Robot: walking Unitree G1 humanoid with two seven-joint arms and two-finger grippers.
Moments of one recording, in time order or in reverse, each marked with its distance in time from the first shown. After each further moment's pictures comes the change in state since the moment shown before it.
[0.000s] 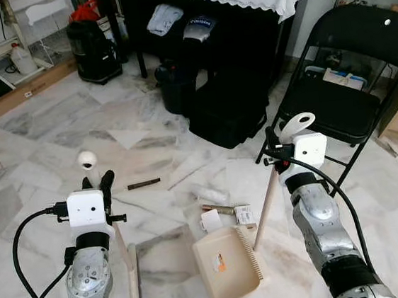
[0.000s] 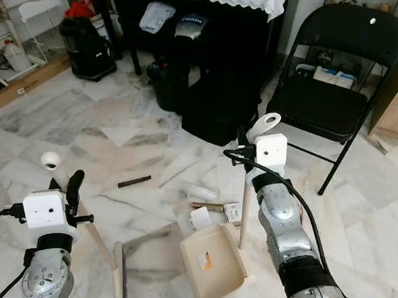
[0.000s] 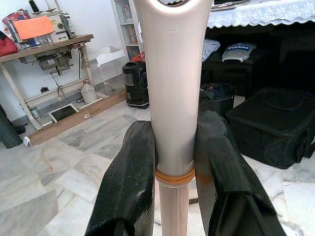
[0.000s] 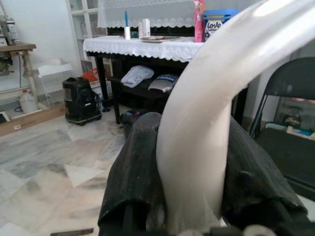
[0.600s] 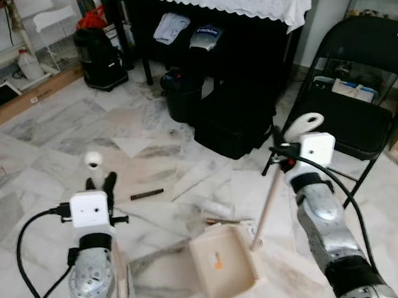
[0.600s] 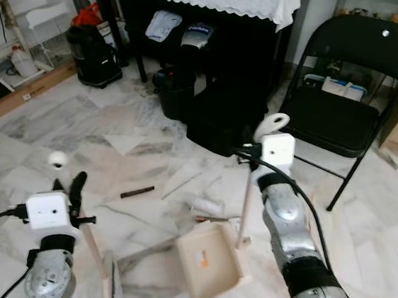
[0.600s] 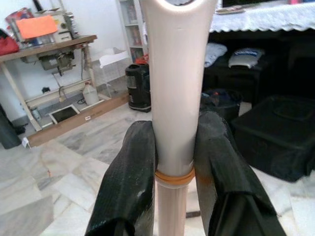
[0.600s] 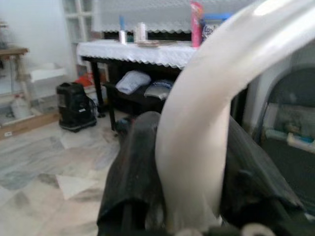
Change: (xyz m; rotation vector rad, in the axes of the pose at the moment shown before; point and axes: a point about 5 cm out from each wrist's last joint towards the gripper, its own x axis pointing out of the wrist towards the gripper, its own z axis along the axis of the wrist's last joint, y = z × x) left arm -0.001 -0.002 -0.001 -0.001 0.003 -0.007; right arm -0.001 -0.007 0.000 -0.009 -0.002 -0.018
